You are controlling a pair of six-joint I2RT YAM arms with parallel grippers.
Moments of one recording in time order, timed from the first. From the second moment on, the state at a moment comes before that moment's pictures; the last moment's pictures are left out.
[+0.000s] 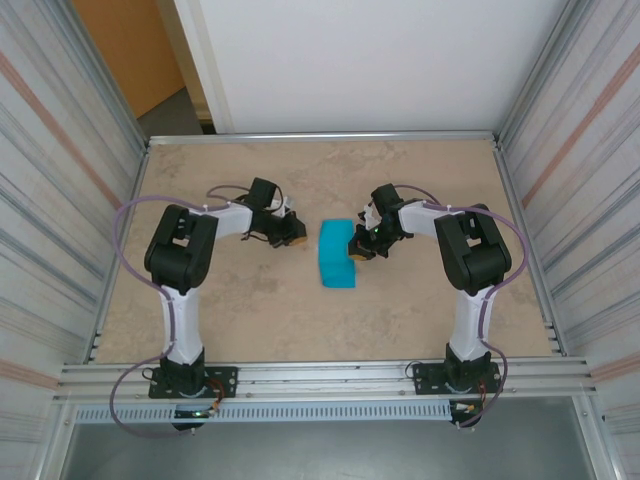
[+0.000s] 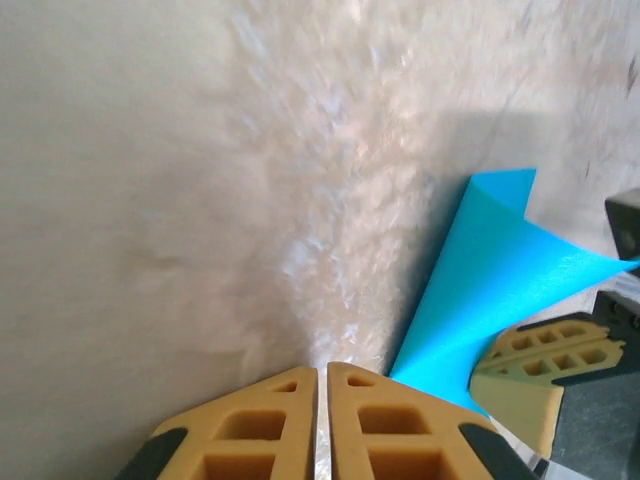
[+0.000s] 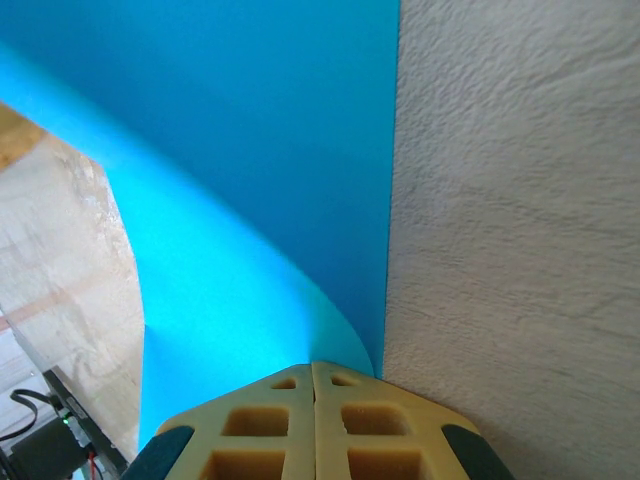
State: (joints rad) left arm -0.36 2.04 1.23 -0.25 0.63 -0.63; right arm 0.37 2.01 1.17 -0.50 -0.61 0.48
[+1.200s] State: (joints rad) left arm -0.36 2.22 1.47 -0.25 0.68 -0.64; right arm 0.36 2.01 1.15 -0.48 -0.63 0.48
